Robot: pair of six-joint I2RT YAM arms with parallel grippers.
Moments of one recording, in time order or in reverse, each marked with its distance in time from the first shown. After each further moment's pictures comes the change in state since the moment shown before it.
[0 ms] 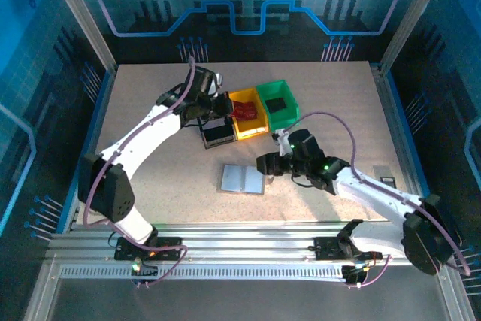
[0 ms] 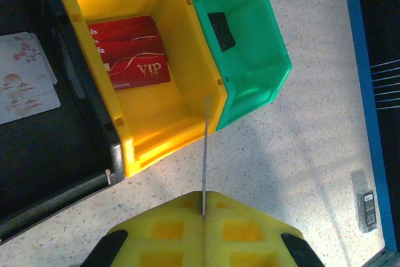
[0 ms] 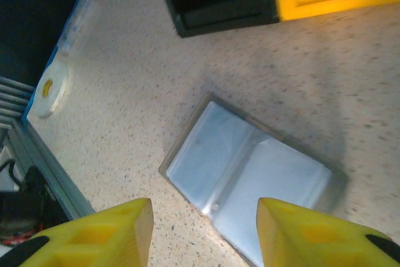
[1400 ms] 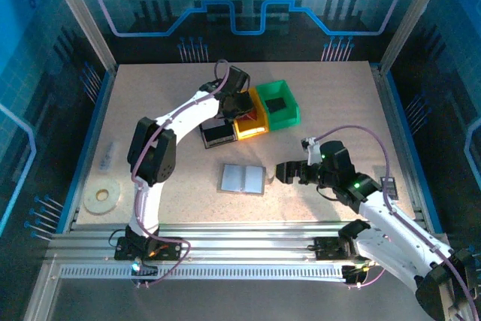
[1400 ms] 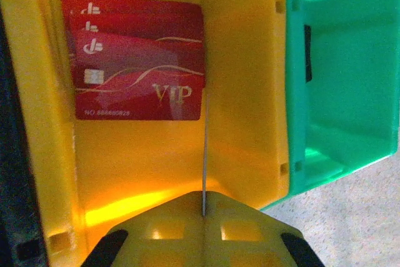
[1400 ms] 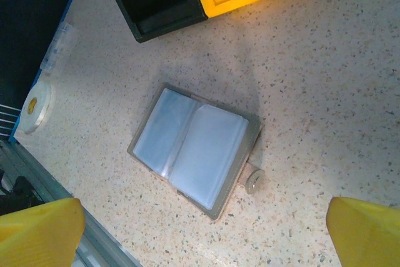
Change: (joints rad) left arm -0.063 0.458 0.322 -0.041 -0.142 -0.277; right arm -0.172 -0.342 -0.148 -0.198 -0.053 -0.035
